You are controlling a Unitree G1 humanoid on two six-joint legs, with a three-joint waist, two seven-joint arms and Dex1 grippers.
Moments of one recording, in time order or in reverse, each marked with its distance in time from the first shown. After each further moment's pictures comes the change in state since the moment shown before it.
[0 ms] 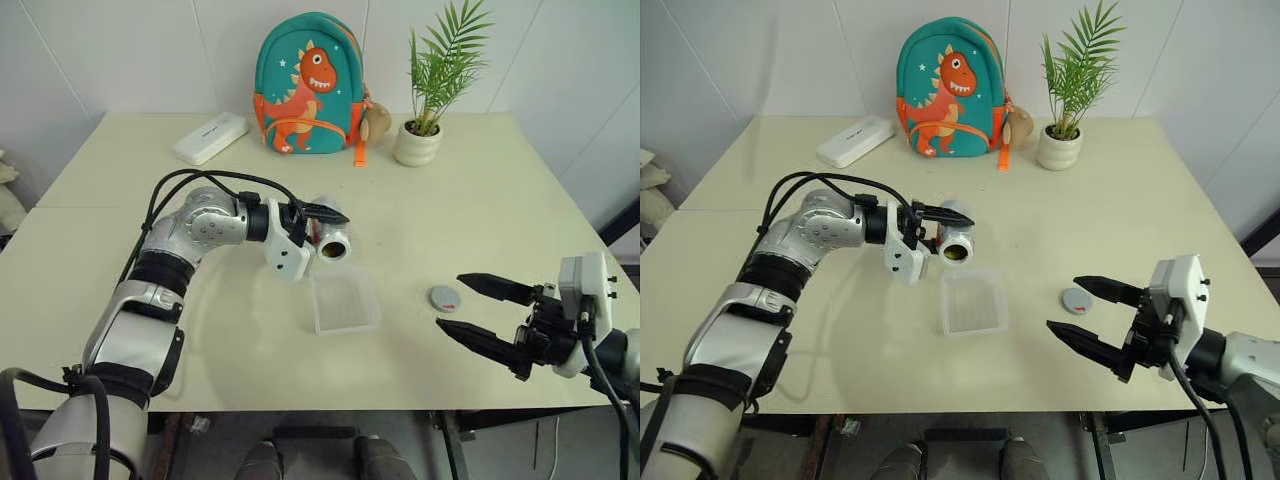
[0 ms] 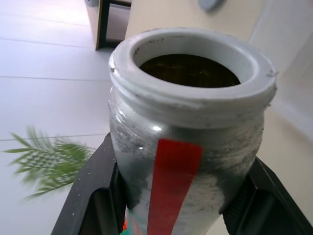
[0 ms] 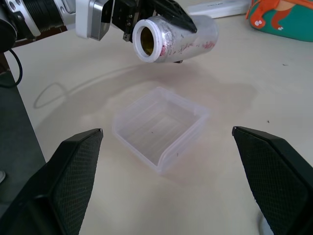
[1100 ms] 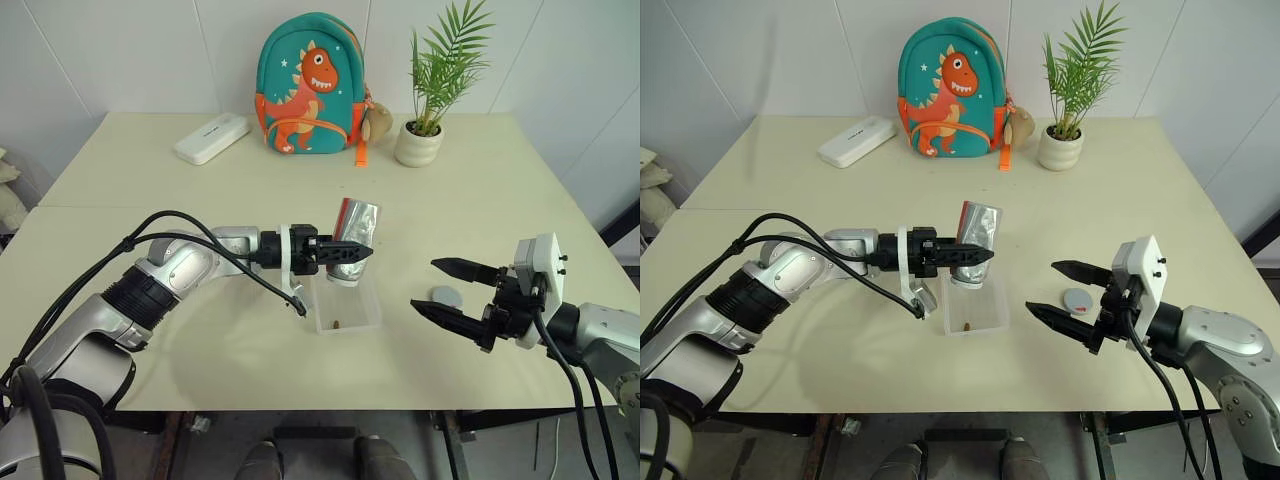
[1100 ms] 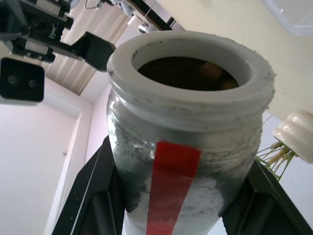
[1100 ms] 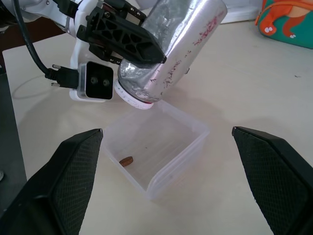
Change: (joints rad) left arm 0.099 0.204 -0.409 -0.528 0.947 0.500 1.237; right arm -0.197 0.008 0.193 0.133 -0.087 -0.059 -0.020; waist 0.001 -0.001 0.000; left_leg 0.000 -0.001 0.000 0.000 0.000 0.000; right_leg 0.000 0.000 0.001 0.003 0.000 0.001
